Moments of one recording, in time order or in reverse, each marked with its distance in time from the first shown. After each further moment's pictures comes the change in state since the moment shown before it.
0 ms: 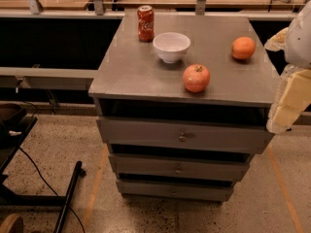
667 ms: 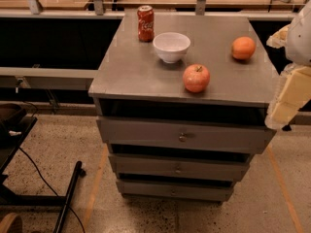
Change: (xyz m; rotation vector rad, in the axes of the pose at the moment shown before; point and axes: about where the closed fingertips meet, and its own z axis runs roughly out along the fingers) arm 0.001 -0.008 0.000 0.027 -0.007 0.022
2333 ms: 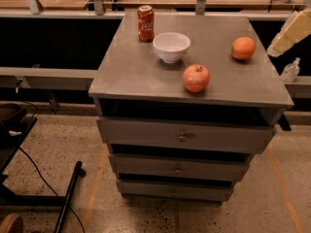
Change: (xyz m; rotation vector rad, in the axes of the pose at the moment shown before) arm 0.030 -0.190 -0.010 0.377 -0.143 0.177
